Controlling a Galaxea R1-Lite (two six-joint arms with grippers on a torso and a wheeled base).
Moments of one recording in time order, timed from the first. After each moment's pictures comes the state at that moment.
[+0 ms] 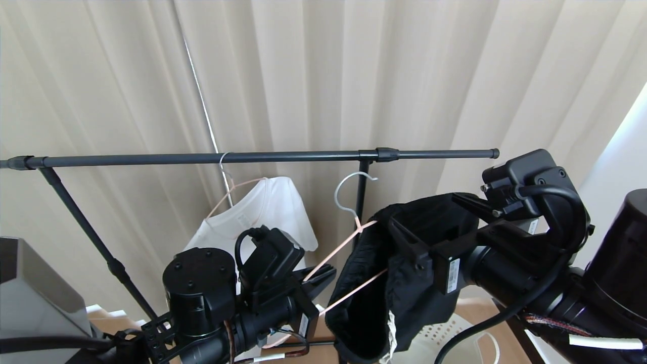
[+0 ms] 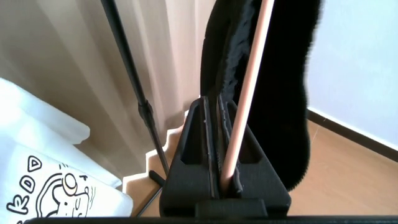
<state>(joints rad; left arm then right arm) -0.75 1.90 -0.41 -1.32 -0.10 0.09 0.95 1.49 -0.61 -0.76 -0.61 -0.03</state>
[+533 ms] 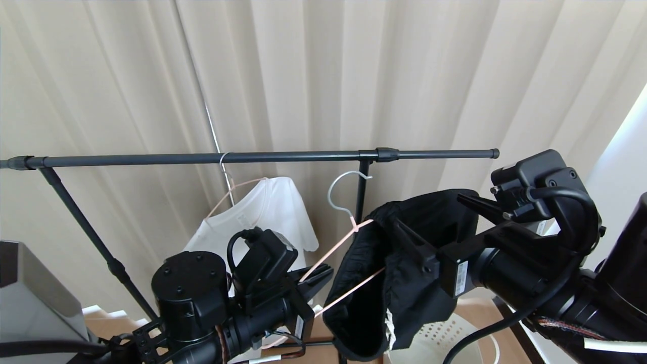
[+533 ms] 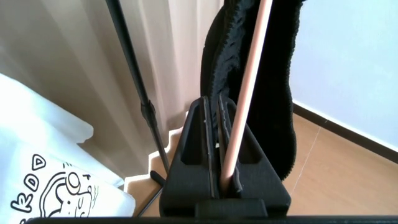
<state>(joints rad) -0.75 1.90 -0.37 -1.39 -0.11 0.09 0.95 1.46 -0.60 -0.74 -0.61 -0.05</state>
